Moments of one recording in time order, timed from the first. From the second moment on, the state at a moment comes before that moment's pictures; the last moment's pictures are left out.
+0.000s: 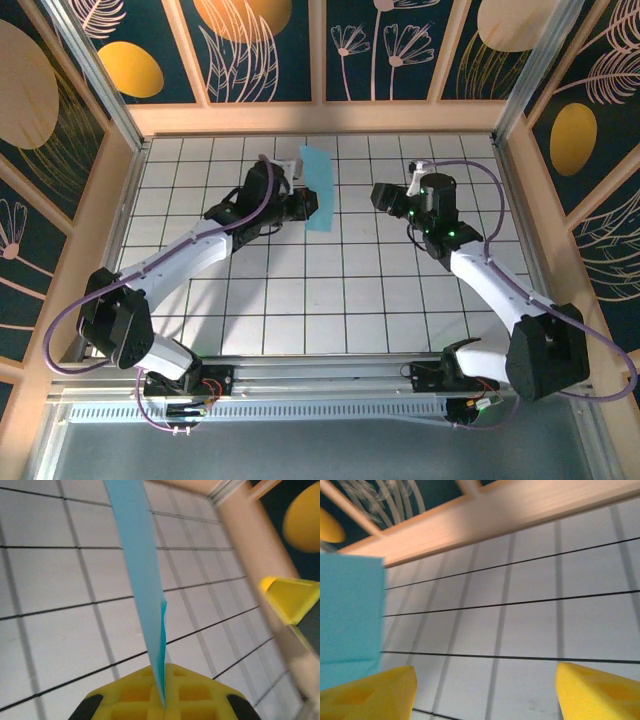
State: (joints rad) left arm -0.65 1.51 1.21 -0.30 0.14 -0.59; right arm 0.35 1.24 0.83 -0.01 -0.08 0.43
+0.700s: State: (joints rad) left arm -0.99 2.16 1.74 -1.37 -0.68 -0.92; right arm 0.29 1.22 0.77 -0.05 0.09 0.35
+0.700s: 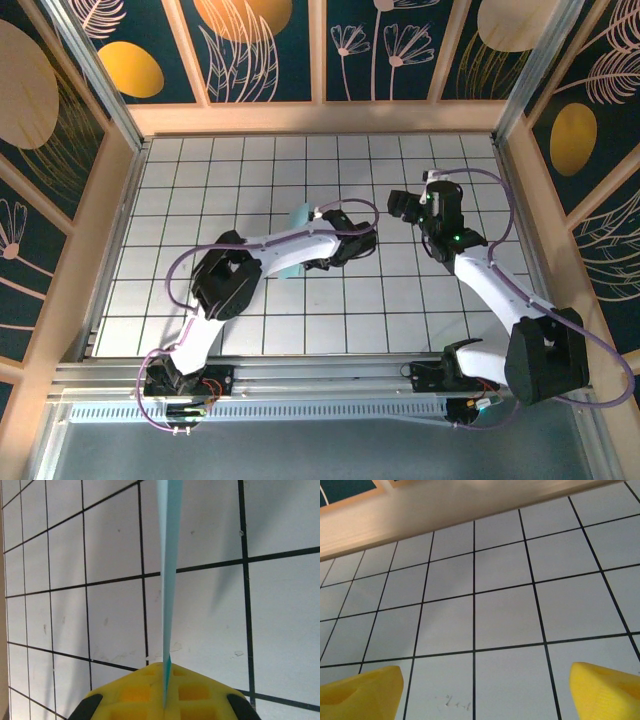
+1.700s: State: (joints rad) left arm -0.83 2.02 1.60 -0.80 -0.19 -0.74; right arm 0.25 1.31 0.75 -0.13 -0.24 0.42
